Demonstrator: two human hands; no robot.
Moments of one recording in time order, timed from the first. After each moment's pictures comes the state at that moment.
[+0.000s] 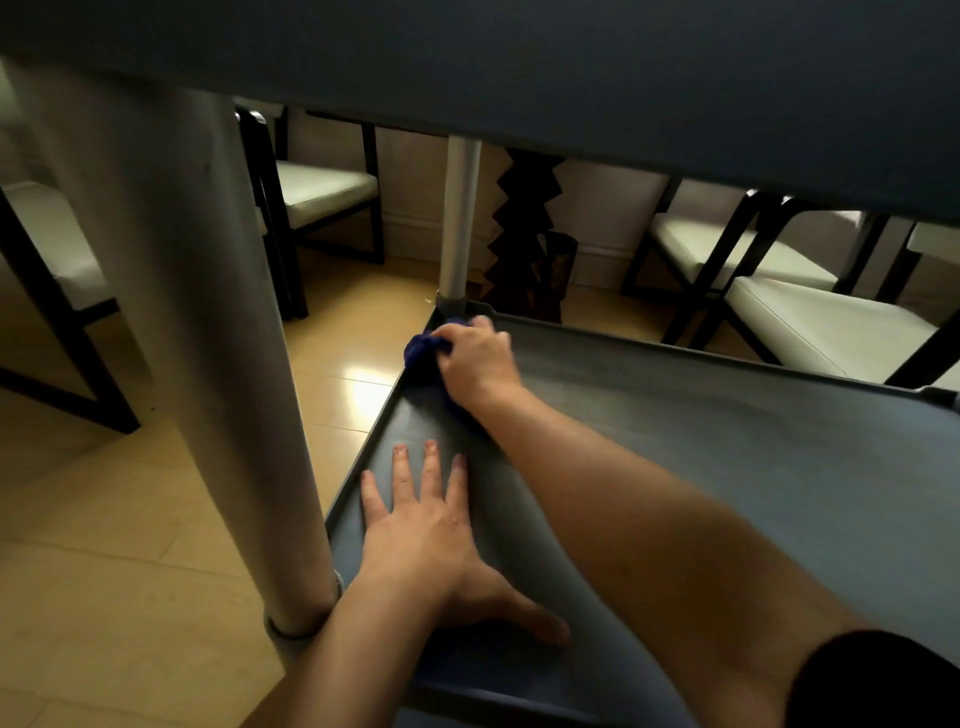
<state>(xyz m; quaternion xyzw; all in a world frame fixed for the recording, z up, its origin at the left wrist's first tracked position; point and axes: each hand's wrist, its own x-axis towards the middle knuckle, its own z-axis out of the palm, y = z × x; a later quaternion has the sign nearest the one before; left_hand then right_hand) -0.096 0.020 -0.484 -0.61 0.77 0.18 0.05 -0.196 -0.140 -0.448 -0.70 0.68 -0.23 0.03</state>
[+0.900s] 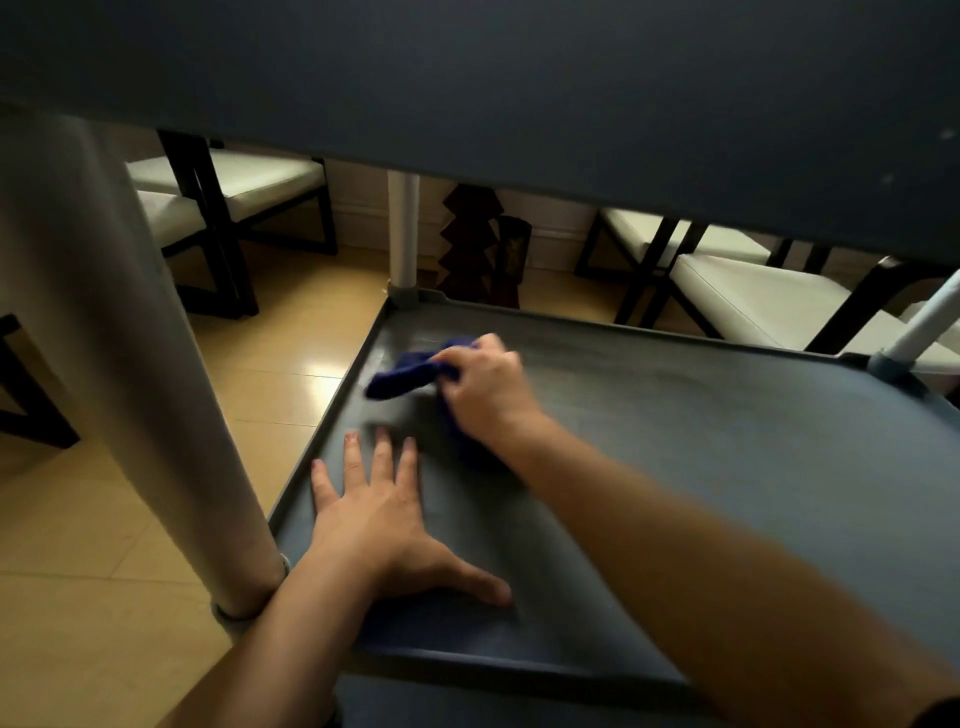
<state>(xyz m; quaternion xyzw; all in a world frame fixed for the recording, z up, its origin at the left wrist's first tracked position) -0.095 0.019 -0.479 -0.61 0.77 0.18 0.05 -0.251 -0.063 -0.447 -0.70 0.67 -0.25 0.02</state>
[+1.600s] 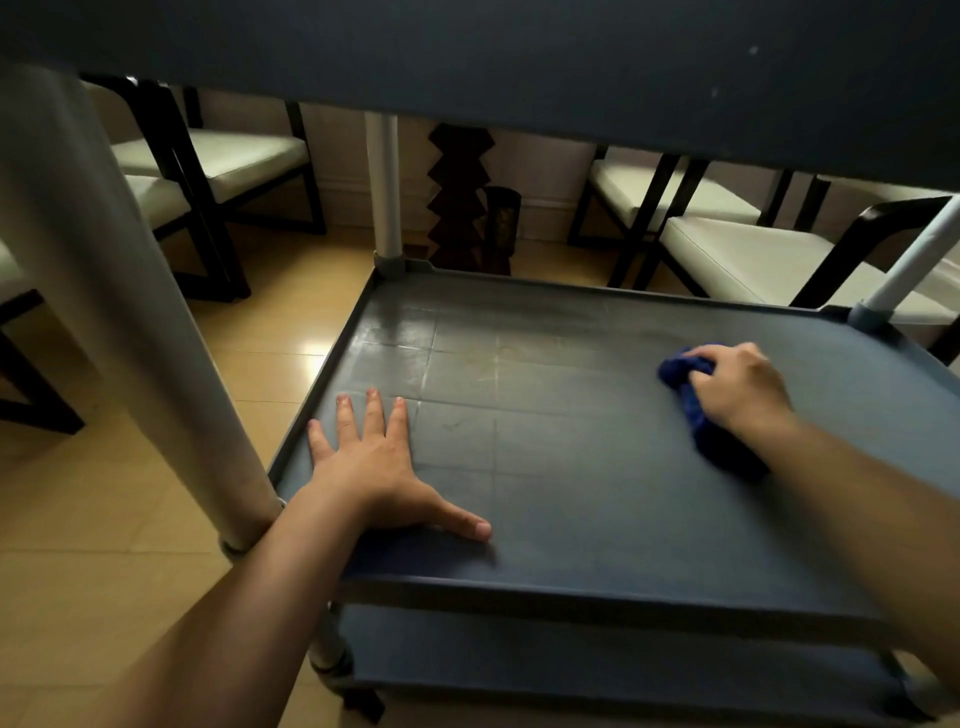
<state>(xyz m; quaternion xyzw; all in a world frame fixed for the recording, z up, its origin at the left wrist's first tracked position) -0.095 0.015 -0.462 -0.59 0.77 0.22 0.10 -0.480 0.041 -0.439 -0.47 0.86 -0.20 -0.02</state>
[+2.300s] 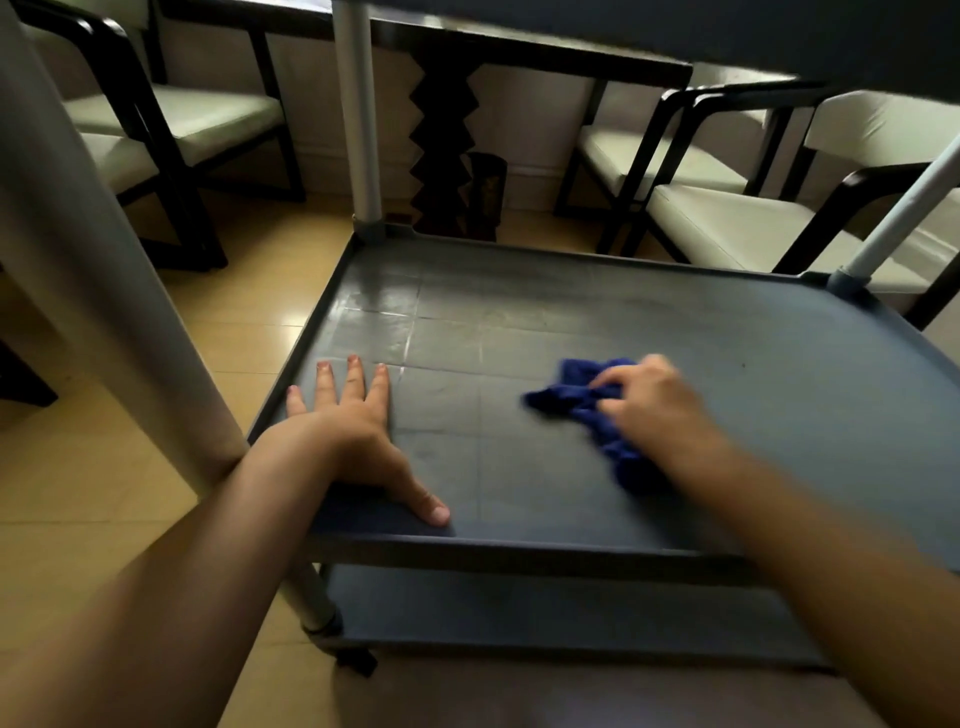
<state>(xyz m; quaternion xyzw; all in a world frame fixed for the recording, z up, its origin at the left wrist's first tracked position) -0.091 0.016 -0.442 -0.57 0.76 0.26 0.19 -0.402 0.089 -0.462 -0.57 0.81 -0.11 0.01</state>
